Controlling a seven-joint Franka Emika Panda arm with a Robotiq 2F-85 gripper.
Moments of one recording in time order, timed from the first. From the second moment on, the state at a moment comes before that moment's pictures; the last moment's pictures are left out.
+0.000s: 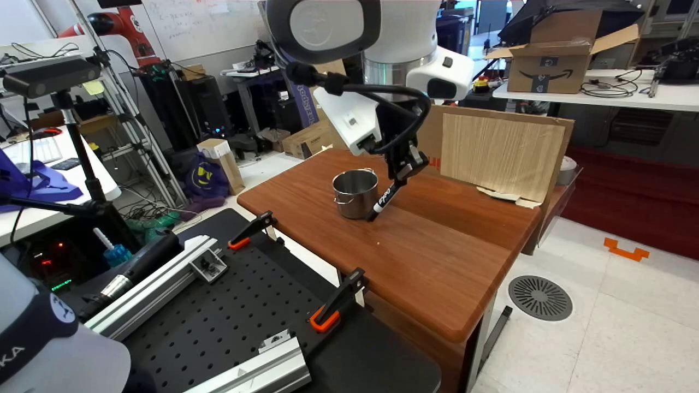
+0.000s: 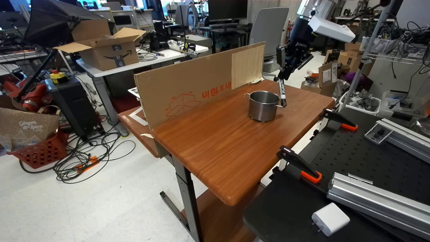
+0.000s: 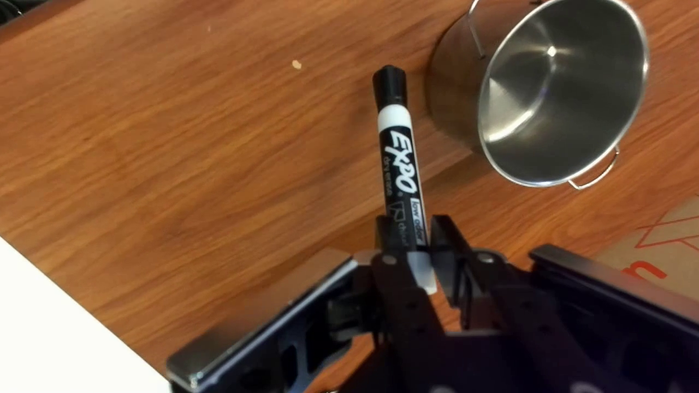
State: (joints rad) arm -0.05 0.19 -0.14 -2.44 0.61 2.71 -0.35
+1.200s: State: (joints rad) arm -0.18 0.50 0.00 -2.19 0.70 2.71 -0.49
